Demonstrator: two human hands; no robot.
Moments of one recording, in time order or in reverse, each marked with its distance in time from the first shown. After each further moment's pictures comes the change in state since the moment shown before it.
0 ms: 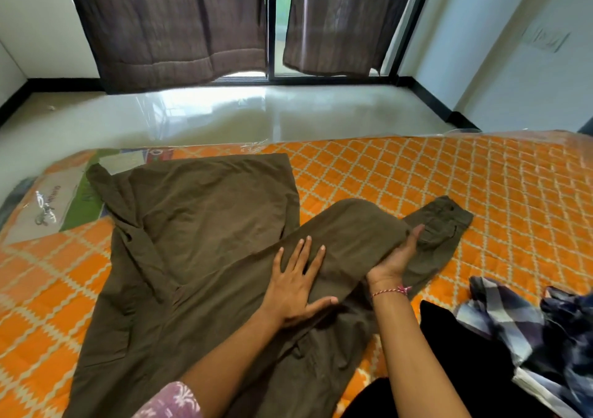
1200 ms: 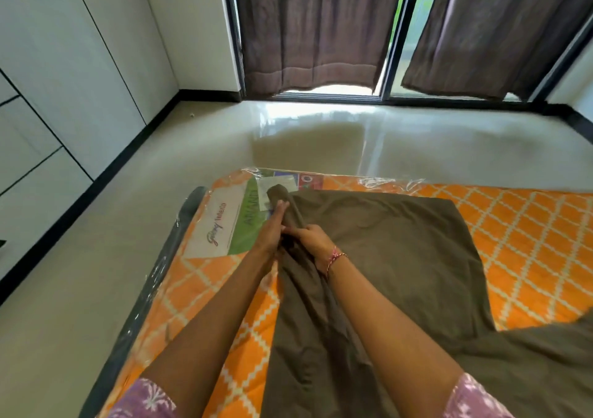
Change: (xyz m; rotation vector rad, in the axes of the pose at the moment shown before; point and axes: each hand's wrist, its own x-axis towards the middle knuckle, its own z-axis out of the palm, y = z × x) left_hand -0.014 -0.337 -0.100 -1.774 0.574 -0.893; right_hand -0.052 0.281 0.298 -0.740 -0.623 0.675
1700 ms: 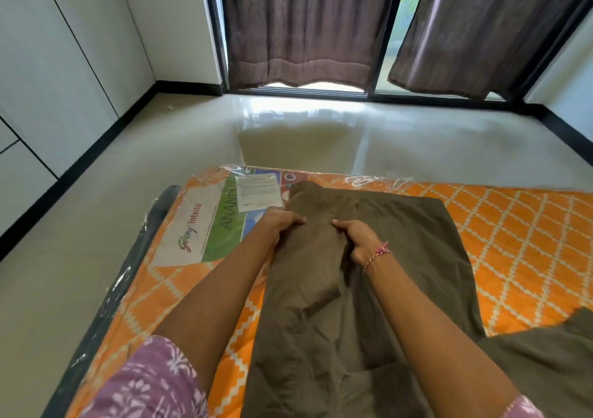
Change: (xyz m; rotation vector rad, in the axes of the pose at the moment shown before) left_hand 0.055 0.000 0.039 0.450 0.042 -0.206; right_hand 0.018 -0.021 -0.091 0.267 0.257 0.086
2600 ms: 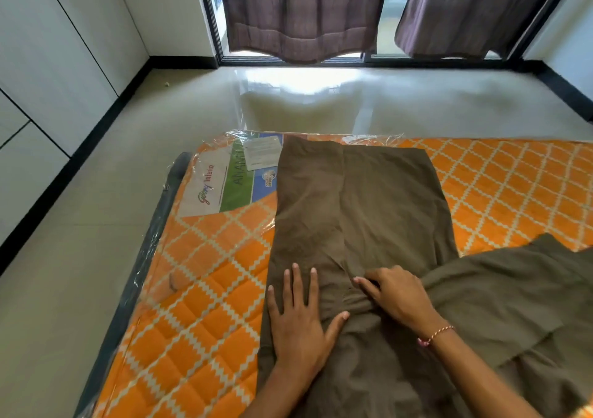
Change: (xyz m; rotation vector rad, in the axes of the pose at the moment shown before) left_hand -0.214 -0.193 0.006 1.275 0.260 0.592; right_hand -0.140 0.111 -0.104 -1.797 0.158 -0.531
